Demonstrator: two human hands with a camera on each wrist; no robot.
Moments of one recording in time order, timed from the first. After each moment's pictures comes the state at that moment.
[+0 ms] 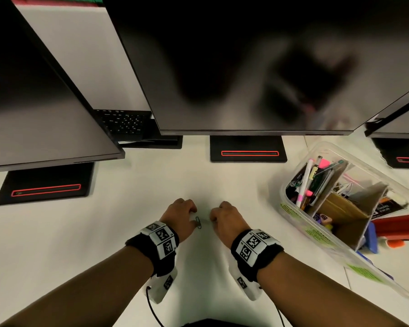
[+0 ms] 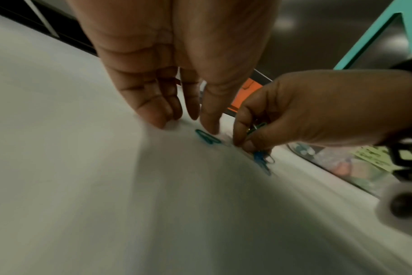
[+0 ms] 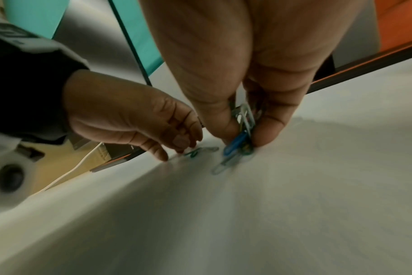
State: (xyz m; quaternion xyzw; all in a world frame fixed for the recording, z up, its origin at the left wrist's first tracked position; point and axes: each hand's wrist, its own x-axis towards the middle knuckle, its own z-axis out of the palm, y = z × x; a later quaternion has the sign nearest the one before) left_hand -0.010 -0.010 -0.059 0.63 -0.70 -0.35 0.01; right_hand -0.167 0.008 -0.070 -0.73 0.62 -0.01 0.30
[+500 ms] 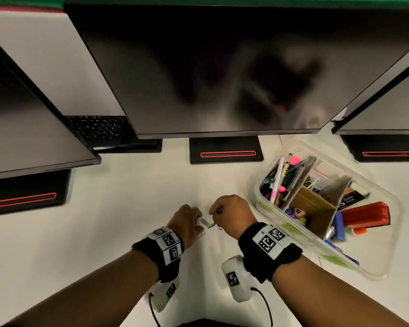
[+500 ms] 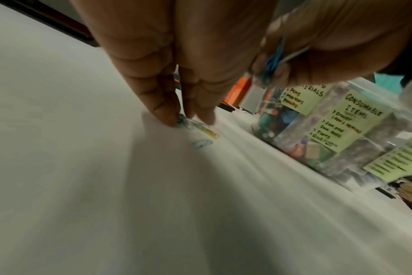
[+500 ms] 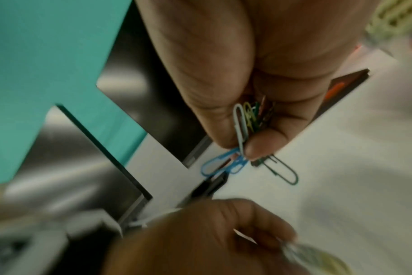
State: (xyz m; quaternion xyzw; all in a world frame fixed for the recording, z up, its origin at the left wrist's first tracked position) left_hand -0.063 0.003 -0.066 0.59 -0.73 -0.36 -0.01; right_hand -0.208 0.014 0.006 -0.59 0.70 -0.13 0.38
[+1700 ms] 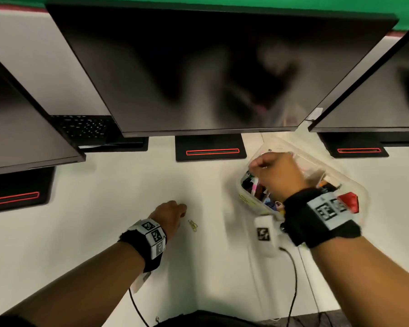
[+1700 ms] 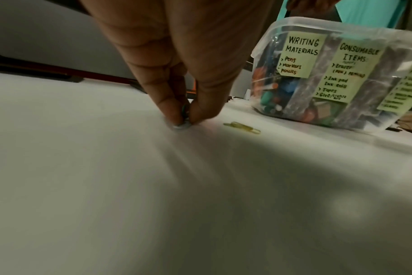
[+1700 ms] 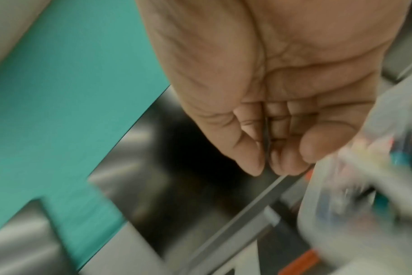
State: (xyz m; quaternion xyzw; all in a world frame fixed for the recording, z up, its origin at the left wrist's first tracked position) left_hand -0.055 -0.003 -0.063 0.53 -0.81 -0.25 -0.09; right_hand -0.298 0.004 0.093 -0.53 0.76 -0.25 0.28
